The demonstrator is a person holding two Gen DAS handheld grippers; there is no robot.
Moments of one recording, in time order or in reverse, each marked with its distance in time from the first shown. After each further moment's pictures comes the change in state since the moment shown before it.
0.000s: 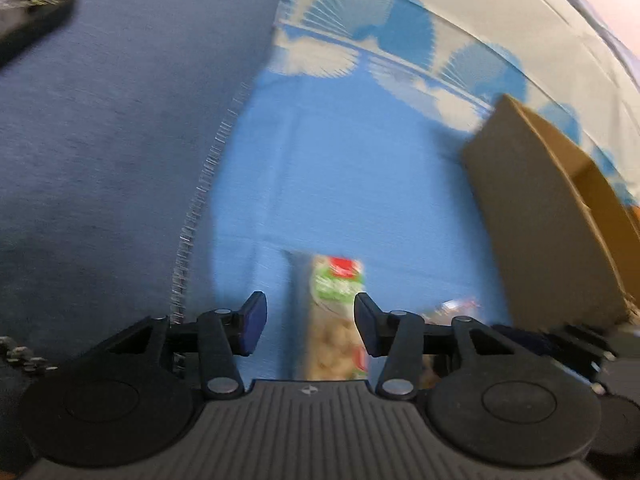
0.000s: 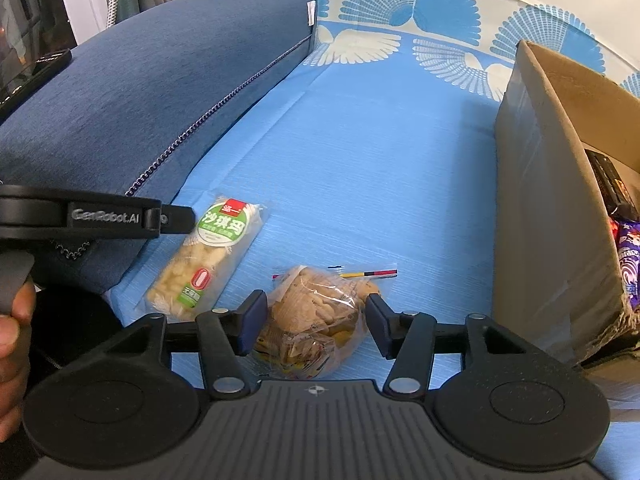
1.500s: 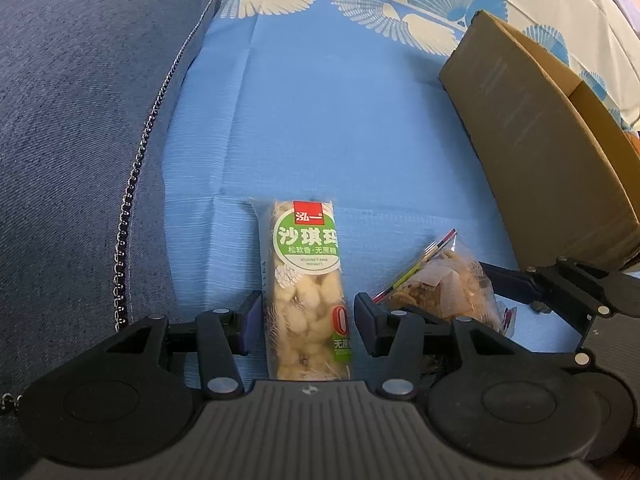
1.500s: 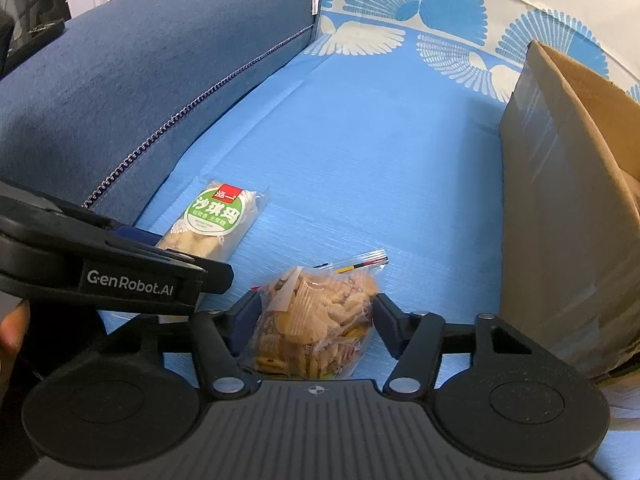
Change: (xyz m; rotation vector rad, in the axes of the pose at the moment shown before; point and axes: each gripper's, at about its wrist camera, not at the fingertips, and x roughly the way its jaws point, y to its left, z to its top) left arm 0.031 -0.021 -0.004 0.132 0.158 0.001; right arm 0.017 0.012 -0.004 -0.049 0.015 -0.048
